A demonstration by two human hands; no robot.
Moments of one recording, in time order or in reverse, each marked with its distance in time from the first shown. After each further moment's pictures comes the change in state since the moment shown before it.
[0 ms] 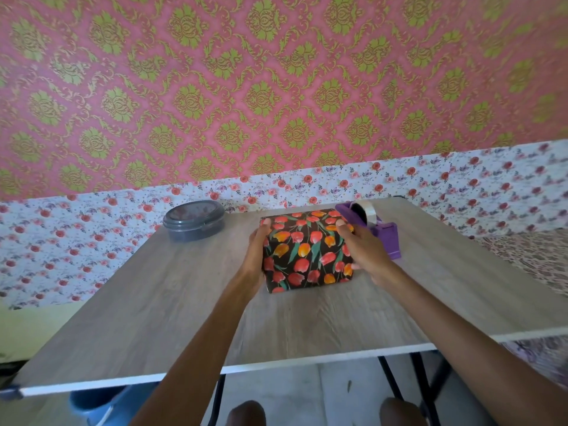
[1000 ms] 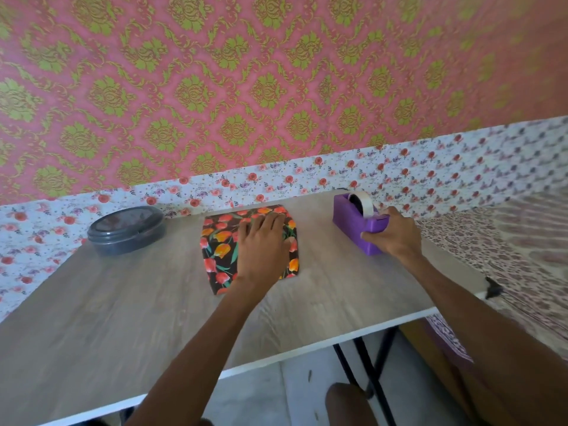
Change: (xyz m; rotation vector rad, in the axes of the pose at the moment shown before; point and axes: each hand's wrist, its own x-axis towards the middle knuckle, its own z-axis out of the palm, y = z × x) left_hand -0.020 0.013 0.120 1.477 0.173 0.735; right_hand 0.045 0.125 -0.137 -0.414 0.399 0.078
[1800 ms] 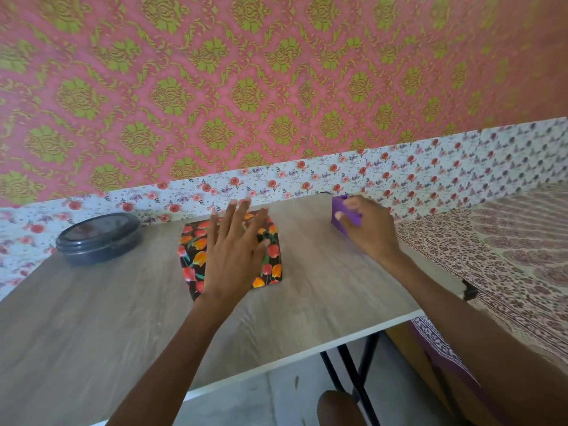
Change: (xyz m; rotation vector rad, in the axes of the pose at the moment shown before) left_hand -0.005 -0.014 0.001 -0.026 0.248 0.099; right_hand -0.018 -0.032 -0.023 0.142 0.143 -0.338
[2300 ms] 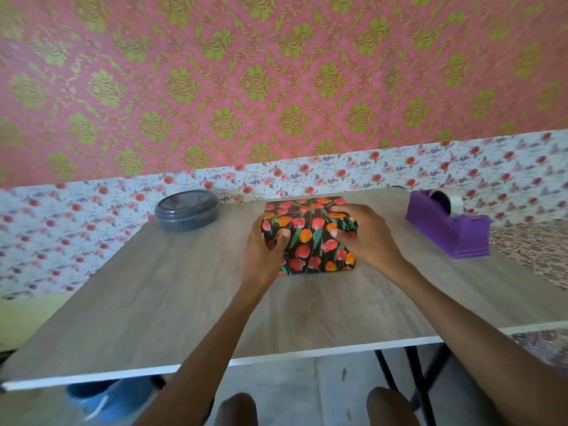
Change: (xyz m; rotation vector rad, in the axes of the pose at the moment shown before) left_hand -0.047 -0.061 -0.017 -0.785 -0.085 -0.717; right_hand -0.032 -0.105 0.083 0.117 -0.295 -0.201
